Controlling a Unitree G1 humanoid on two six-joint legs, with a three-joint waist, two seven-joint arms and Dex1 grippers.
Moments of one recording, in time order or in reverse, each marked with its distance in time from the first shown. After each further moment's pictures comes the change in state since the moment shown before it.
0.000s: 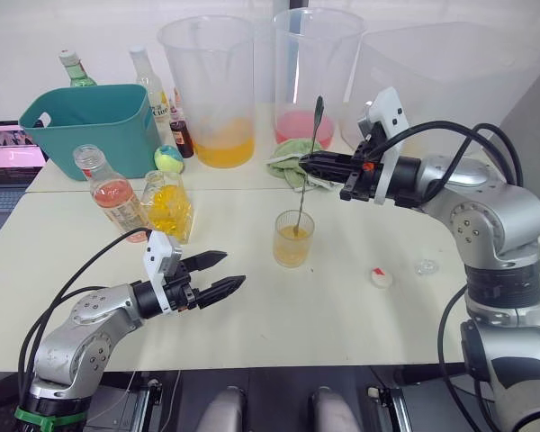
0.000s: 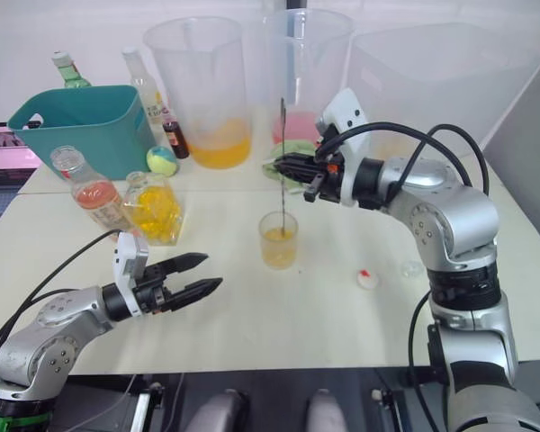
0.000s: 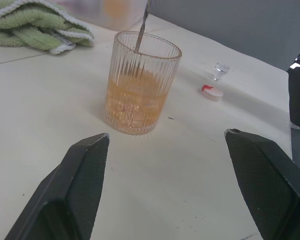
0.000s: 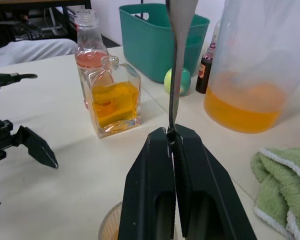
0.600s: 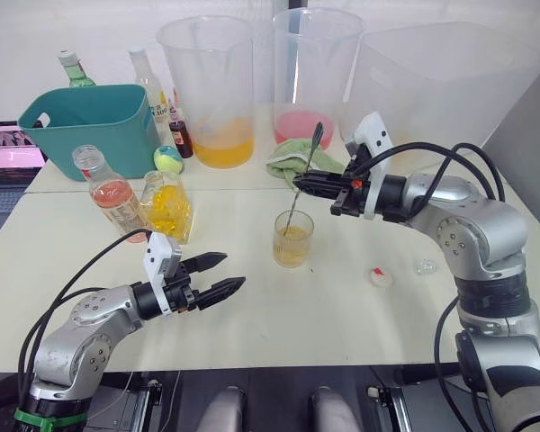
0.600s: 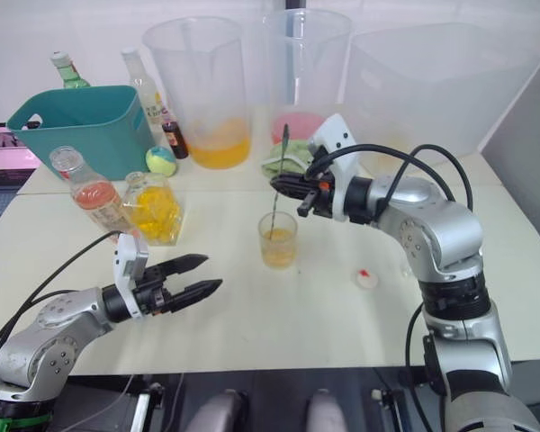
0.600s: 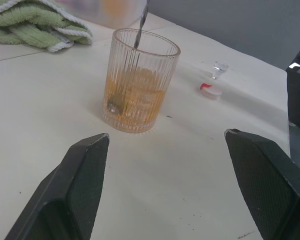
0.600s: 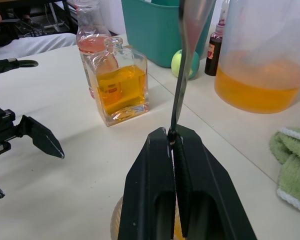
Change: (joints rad) left arm 0.005 0.000 0.000 0.000 0.001 -0.001 -0.005; right arm 0.058 0.032 0.030 0.003 -0.005 -0.019 -0.043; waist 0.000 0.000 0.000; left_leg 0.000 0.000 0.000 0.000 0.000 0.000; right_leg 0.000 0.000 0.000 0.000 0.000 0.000
